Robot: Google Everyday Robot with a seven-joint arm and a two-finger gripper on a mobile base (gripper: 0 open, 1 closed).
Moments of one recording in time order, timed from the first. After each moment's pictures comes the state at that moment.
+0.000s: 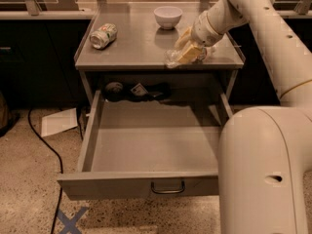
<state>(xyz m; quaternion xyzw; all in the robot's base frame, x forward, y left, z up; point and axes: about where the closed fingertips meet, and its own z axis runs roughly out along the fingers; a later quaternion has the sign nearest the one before) 0.771 -0.099 0.856 -0.70 0.62 0.08 0.34</state>
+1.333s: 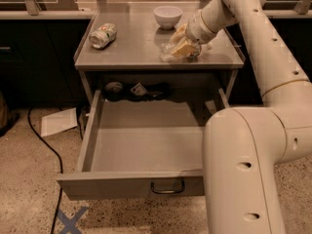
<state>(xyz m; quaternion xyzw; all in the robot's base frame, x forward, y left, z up) 0.790 -0.087 0.856 -0.70 0.61 0.09 0.35</state>
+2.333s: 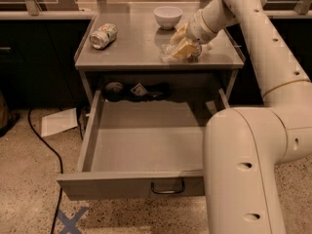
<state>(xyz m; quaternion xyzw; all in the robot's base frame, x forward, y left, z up) 0.790 -0.087 0.856 -0.70 0.61 0.09 0.35</state>
